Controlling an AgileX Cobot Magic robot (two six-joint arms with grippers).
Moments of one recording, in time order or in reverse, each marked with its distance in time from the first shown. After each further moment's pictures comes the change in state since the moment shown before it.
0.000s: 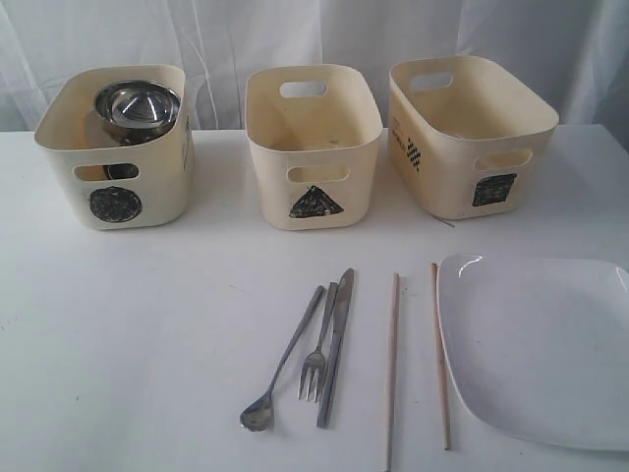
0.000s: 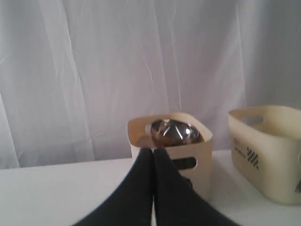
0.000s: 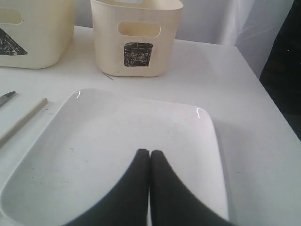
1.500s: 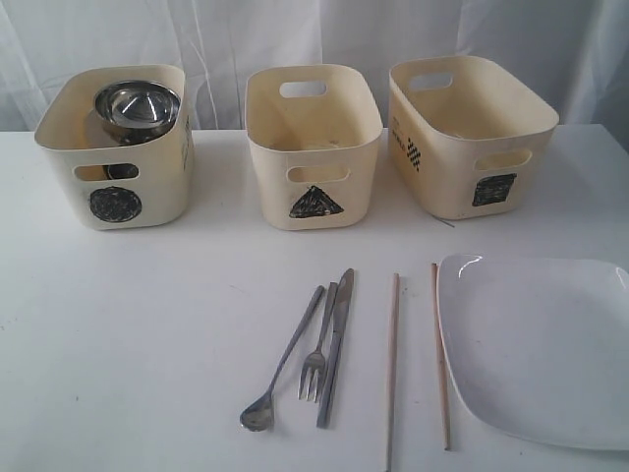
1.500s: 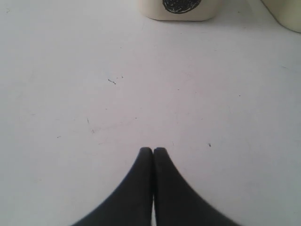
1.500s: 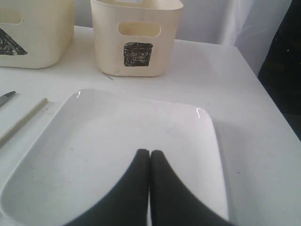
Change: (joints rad) left arm 0.042 0.006 0.000 -0.917 0.717 0.810; right arm 0.000 0.000 0.000 0.000 0.000 0.000
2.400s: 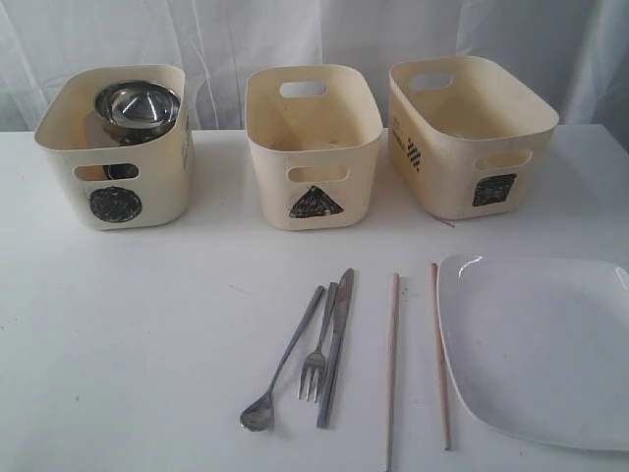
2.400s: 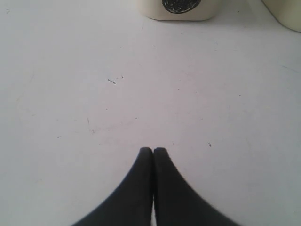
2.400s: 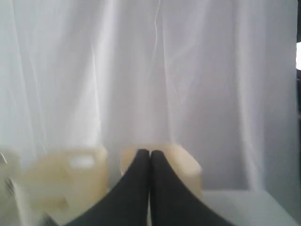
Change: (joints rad) left arm 0.000 0.000 0.000 0.000 0.000 0.004; right arm 0.000 -0.001 0.004 0.010 -0.609 0.192
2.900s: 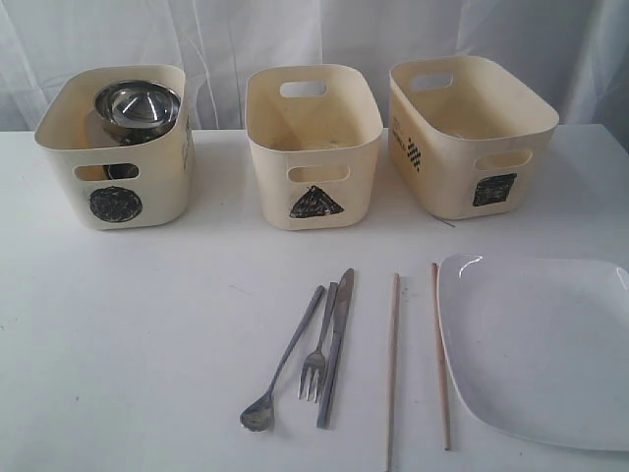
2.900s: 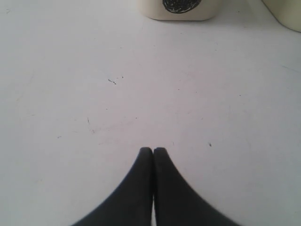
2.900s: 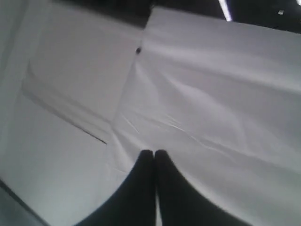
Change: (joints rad) left arm 0.000 0.000 0.000 0.000 0.000 0.000; right arm 0.000 0.003 -0.012 0.650 -0.394 0.502
